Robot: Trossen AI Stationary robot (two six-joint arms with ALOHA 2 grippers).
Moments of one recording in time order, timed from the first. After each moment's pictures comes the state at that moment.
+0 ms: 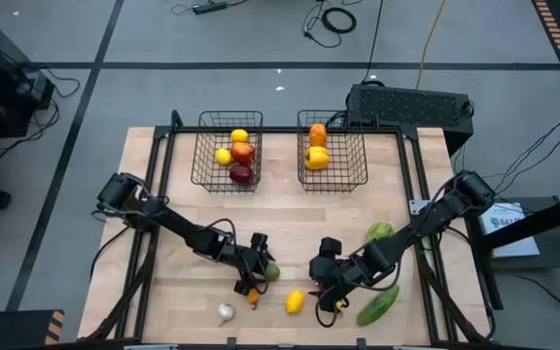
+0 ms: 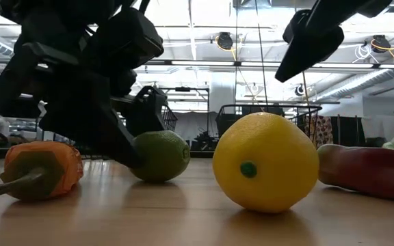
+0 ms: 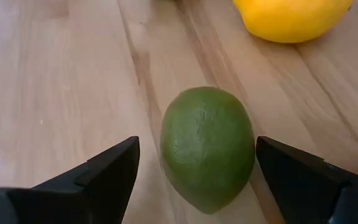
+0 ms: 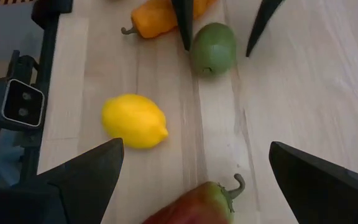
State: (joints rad) left arm -0.39 1.81 0.81 0.24 -0.08 0.01; right arm 0.56 1.68 1.16 -0.43 0.29 0.61
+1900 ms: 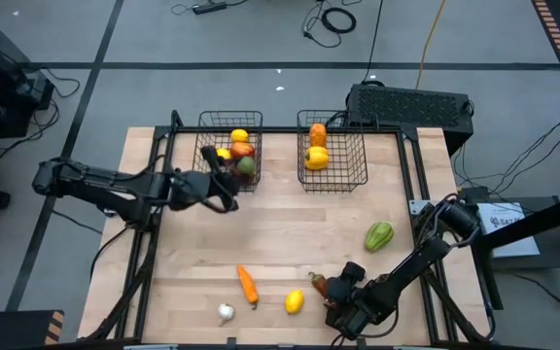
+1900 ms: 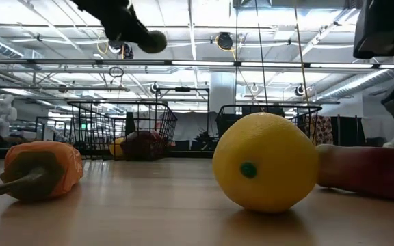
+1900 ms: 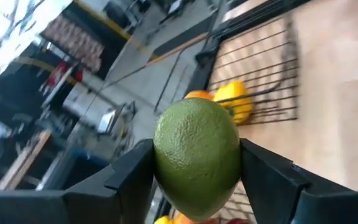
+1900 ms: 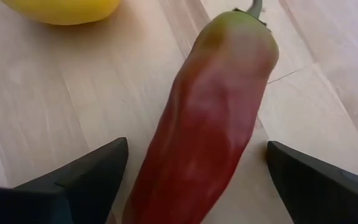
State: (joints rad) left arm -0.08 1.10 0.81 -0.11 -0.71 0.46; right arm 0.79 1.95 1.16 -0.56 0.41 1.21
